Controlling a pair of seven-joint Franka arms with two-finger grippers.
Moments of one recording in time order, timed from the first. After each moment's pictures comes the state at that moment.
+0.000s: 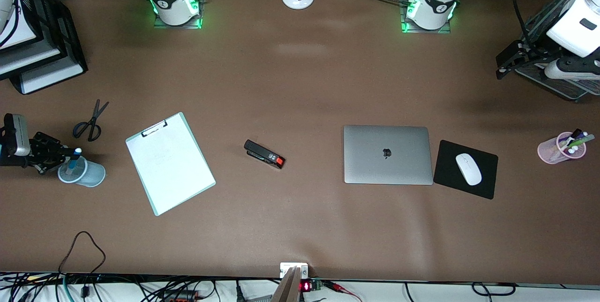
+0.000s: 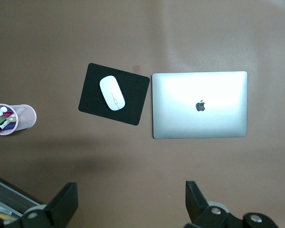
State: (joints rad) left arm 0.03 -0.07 -0.11 -1.65 0.02 1.62 -0.05; right arm -0.34 0.85 -0.09 -1.08 0.45 1.56 -2.57
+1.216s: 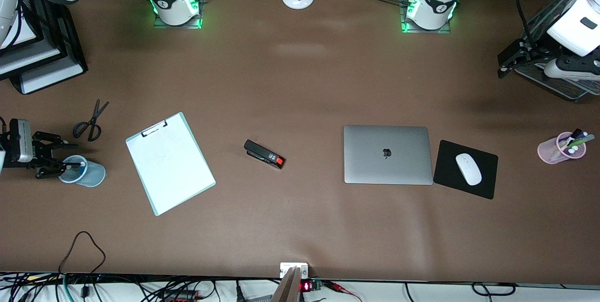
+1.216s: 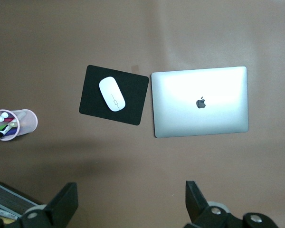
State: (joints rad) left arm 0.03 -0.07 -0.11 -1.65 0.02 1.62 -0.01; right arm -0.36 0.89 -0.09 -1.05 0.45 1.53 -2.42
